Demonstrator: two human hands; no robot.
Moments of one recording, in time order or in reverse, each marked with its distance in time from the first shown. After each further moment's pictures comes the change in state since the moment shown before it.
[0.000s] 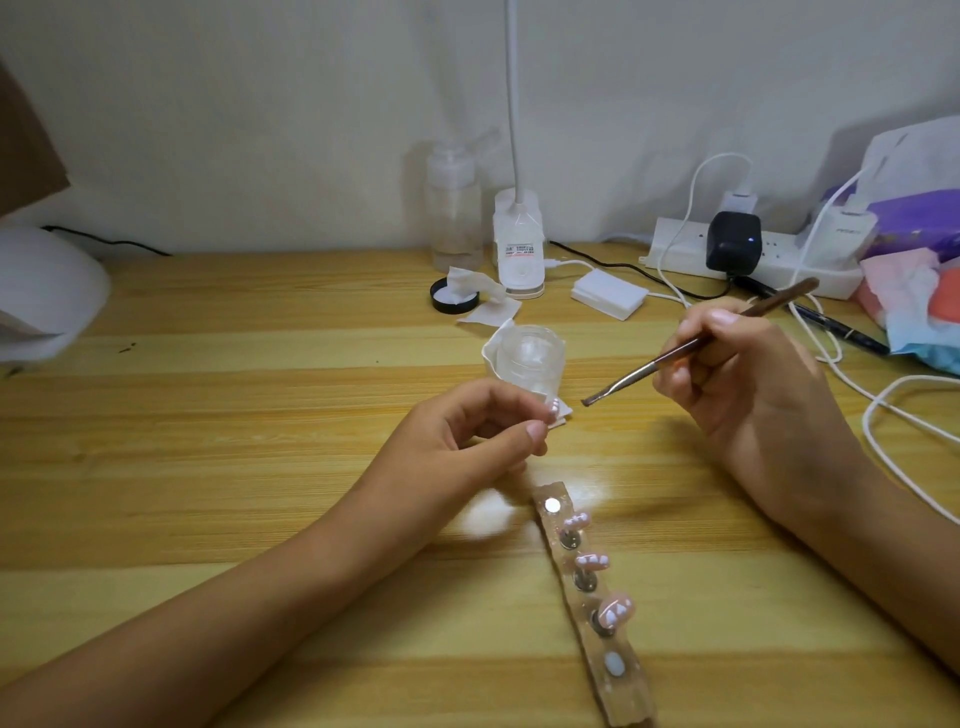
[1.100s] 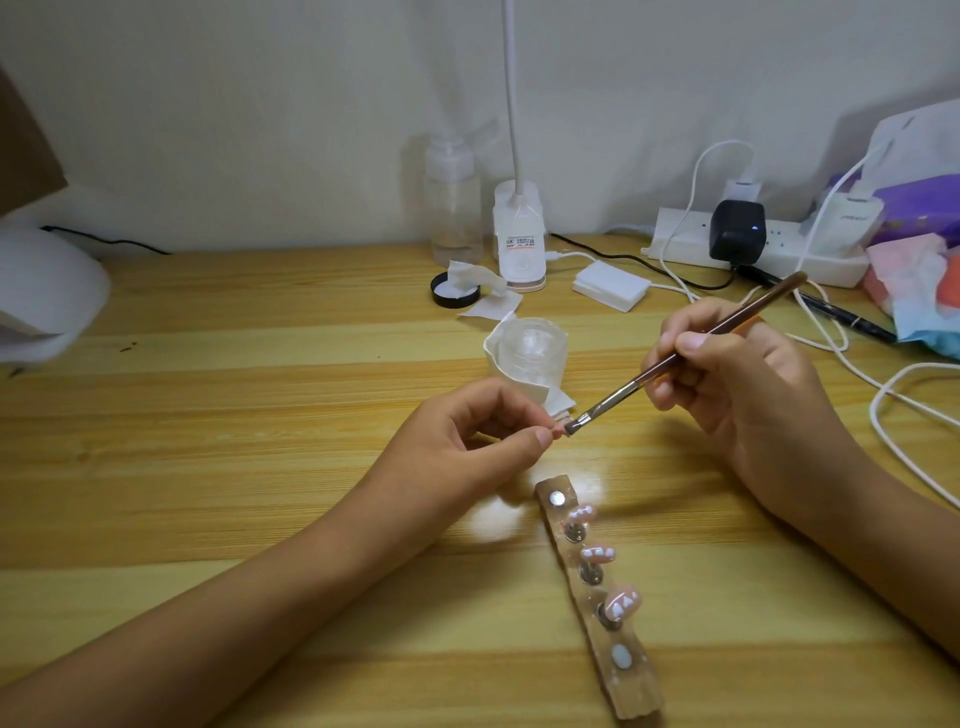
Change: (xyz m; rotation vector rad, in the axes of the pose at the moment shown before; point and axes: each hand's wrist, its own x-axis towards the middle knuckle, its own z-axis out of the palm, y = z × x) left_hand 0.001 -0.004 0.000 0.059 -0.016 0.009; right_hand -0.007 0.001 0.005 -0.168 -0.057 -0.027
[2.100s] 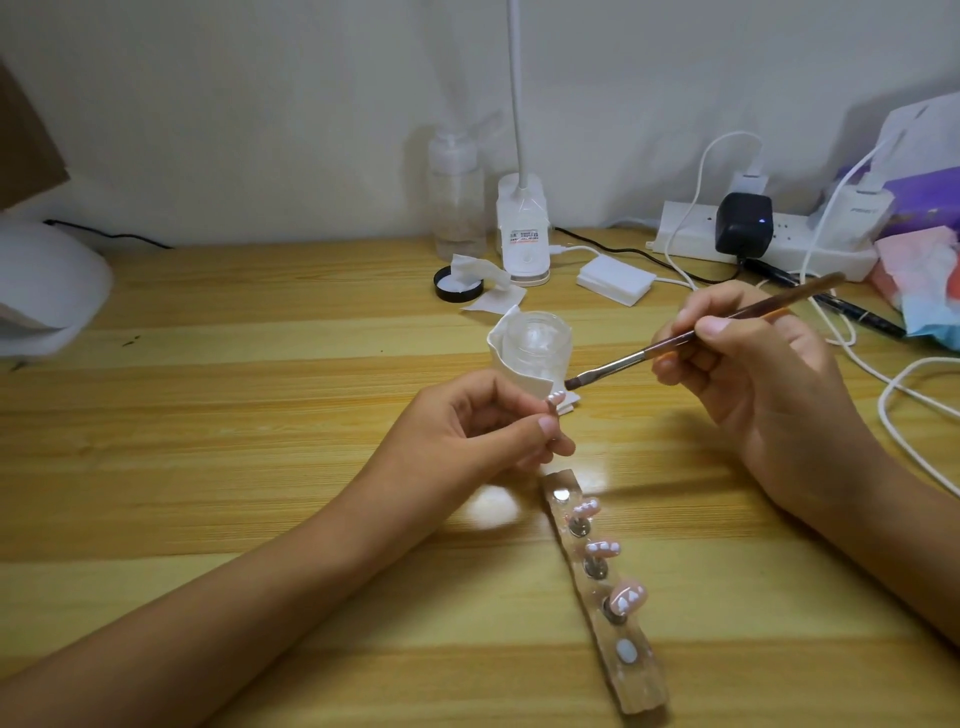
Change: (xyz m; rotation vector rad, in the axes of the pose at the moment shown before) left_hand 0.000 -0.001 -0.001 -0.155 0.012 -0.053; right_hand 0.003 0.000 -0.003 0.034 -0.010 -0.043
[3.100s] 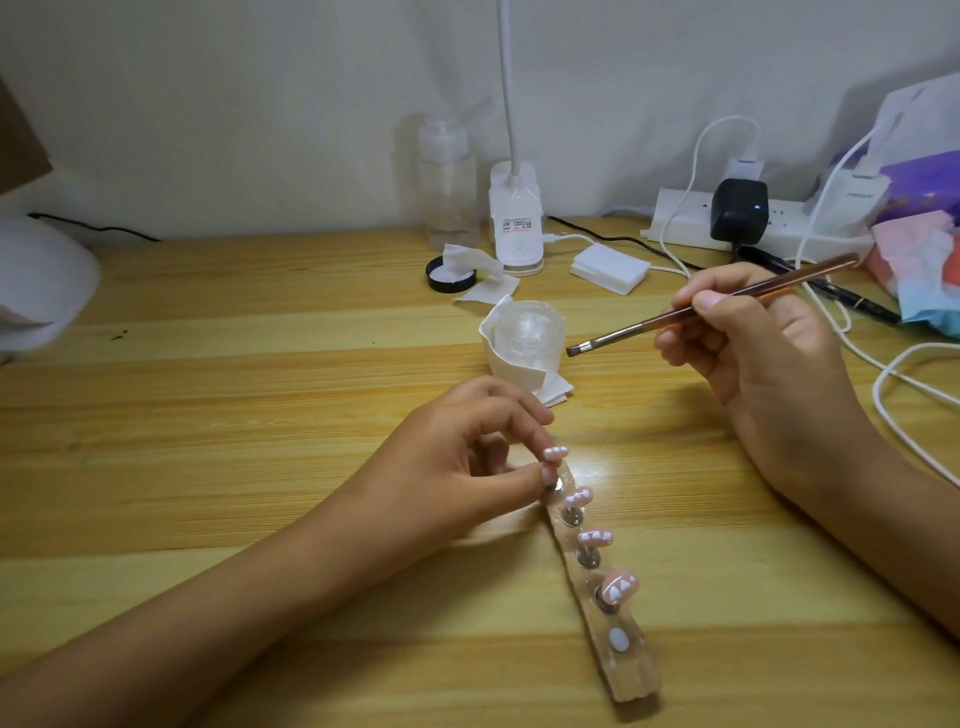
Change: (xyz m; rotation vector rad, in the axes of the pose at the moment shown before) left_hand -0.010 -0.003 -0.004 0.433 -0.101 0.095; right_hand 0.001 0.002 -0.002 -0.101 0.130 -0.029
